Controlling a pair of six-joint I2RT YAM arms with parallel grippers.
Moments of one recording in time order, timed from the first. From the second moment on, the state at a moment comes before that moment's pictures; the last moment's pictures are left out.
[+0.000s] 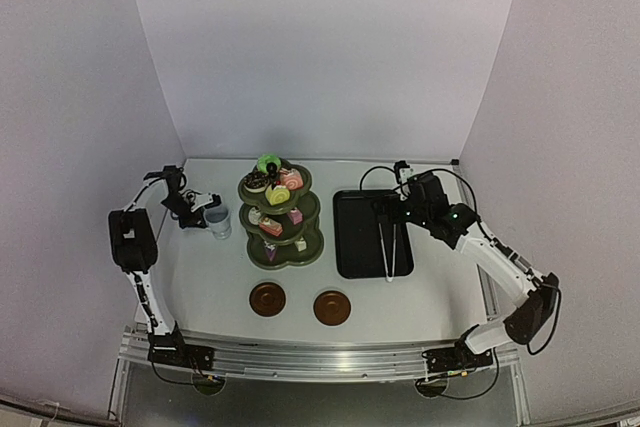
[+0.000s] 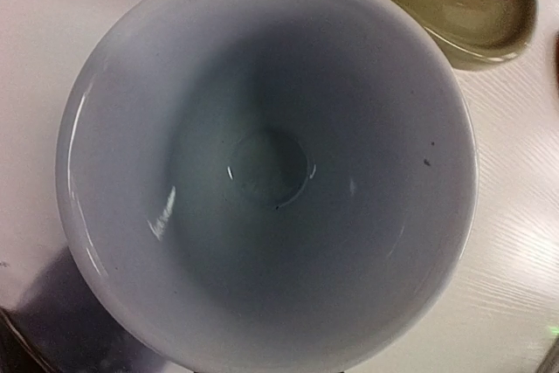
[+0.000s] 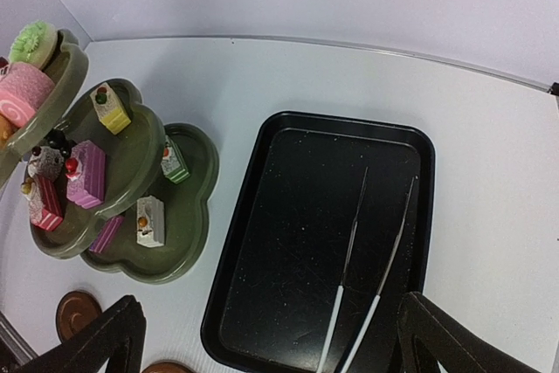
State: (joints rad) left arm 0.06 2.10 1.70 -1.06 0.41 1.25; right arm 0.59 1.44 1.36 -0.56 0.11 0.32
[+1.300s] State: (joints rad) left arm -0.82 1.49 1.04 -0.75 0.31 0.81; right arm 0.59 1.09 1.13 -0.55 0.09 0.48
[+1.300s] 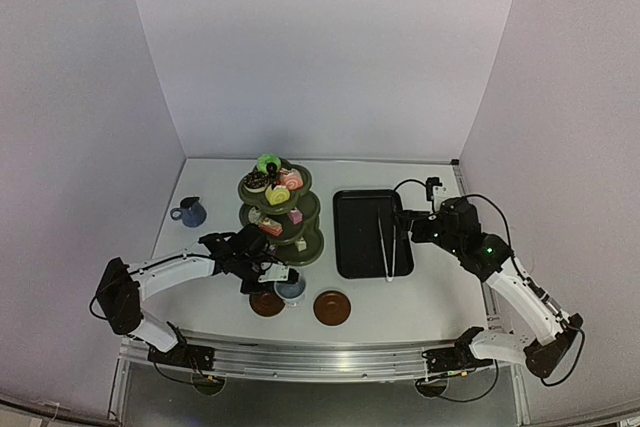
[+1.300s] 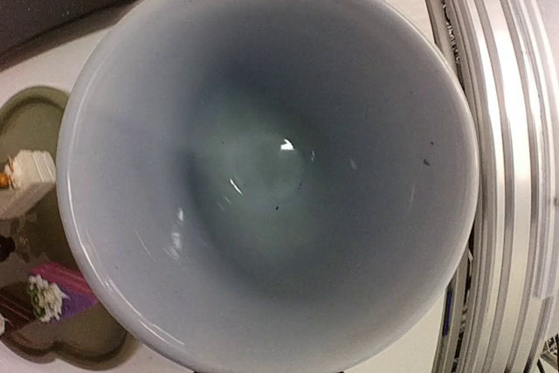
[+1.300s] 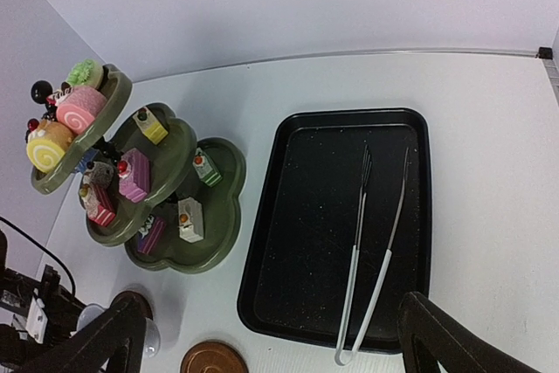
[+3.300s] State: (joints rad) left arm -1.06 1.86 1.31 -0.63 0.29 0.66; right arm 0.59 0.99 1.04 -0.54 0.11 0.47
